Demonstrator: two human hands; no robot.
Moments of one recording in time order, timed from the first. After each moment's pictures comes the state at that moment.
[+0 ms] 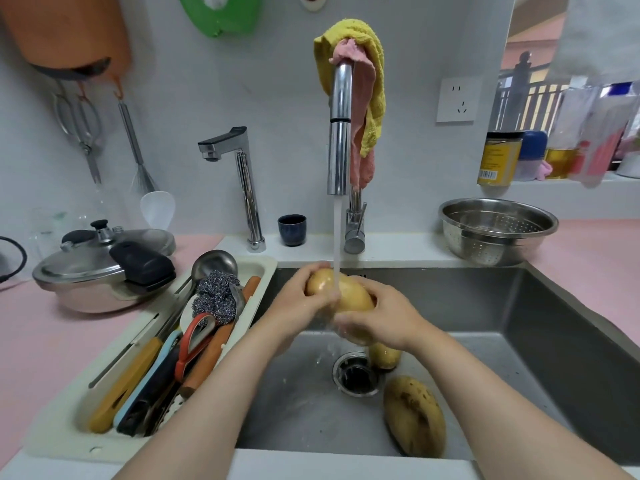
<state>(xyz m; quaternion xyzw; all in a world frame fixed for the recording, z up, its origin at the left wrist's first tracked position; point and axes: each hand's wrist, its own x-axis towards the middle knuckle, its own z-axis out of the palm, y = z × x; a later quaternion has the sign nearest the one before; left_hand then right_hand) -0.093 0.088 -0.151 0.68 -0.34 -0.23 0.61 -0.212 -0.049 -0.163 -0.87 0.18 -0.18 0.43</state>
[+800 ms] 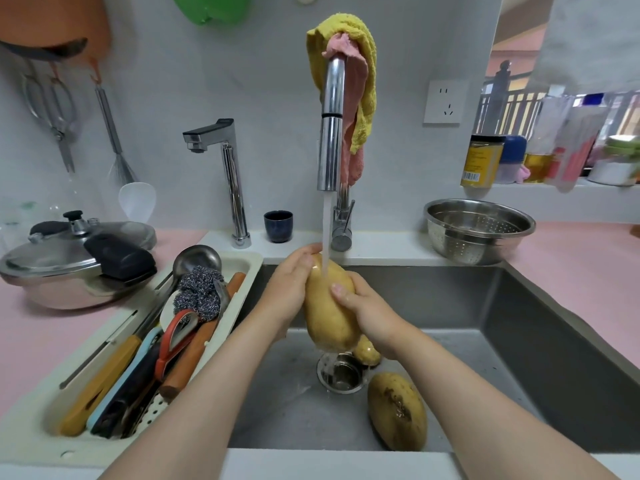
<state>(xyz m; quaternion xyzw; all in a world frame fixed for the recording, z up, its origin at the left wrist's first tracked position) -0.099 0.075 -0.136 0.65 -0.34 -0.17 0.66 -0.206 -0.038 -0.169 -0.73 0.17 -0.18 0.64</state>
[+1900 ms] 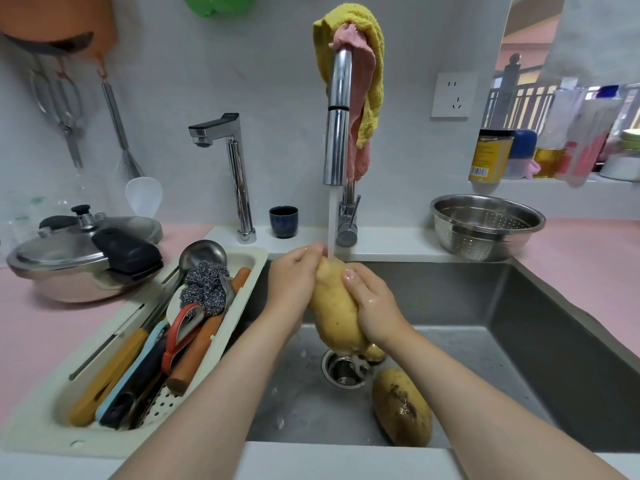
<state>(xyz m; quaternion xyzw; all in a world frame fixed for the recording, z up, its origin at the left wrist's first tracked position) -0.109 0.071 -0.132 0.65 -0.25 -0.13 0.71 -0.198 -0.036 -0.178 -0.77 0.17 -0.31 0.53</state>
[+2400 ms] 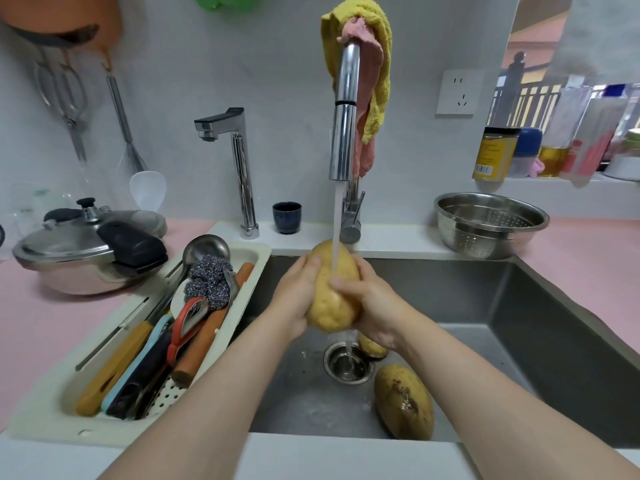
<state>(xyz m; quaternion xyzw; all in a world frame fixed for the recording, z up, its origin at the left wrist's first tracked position) -0.098 0.072 -0.157 0.61 -0.18 -0.30 0.71 -0.195 -0.031 -0.167 -0.56 0.18 -0.17 0.80</state>
